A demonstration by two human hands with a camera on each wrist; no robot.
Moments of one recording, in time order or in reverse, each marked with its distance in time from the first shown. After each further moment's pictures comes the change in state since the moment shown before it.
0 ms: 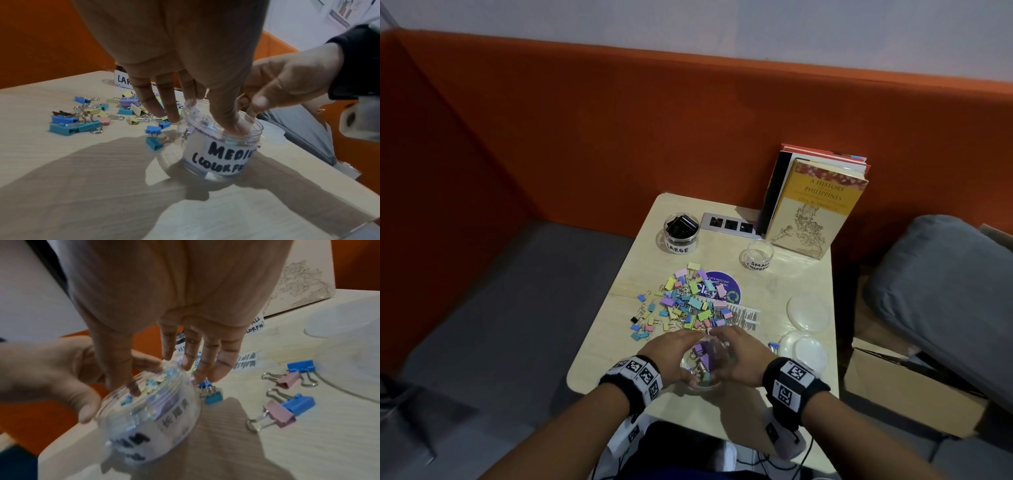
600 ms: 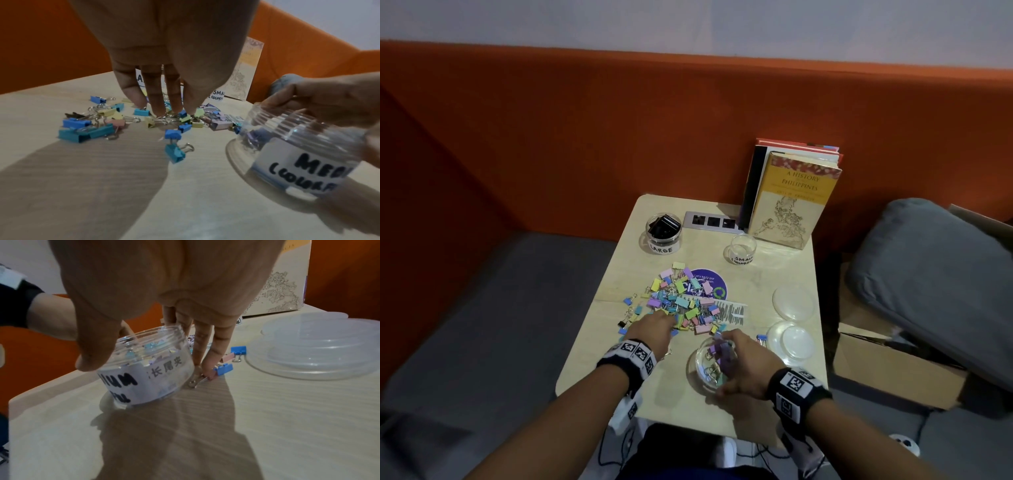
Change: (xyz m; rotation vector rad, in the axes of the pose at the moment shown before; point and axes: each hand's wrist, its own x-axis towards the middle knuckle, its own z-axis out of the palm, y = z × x) left_hand 0.037 -0.015 -0.007 0.216 0.046 -0.218; right_hand -0.030 0.030 0.012 0.072 0.077 0.128
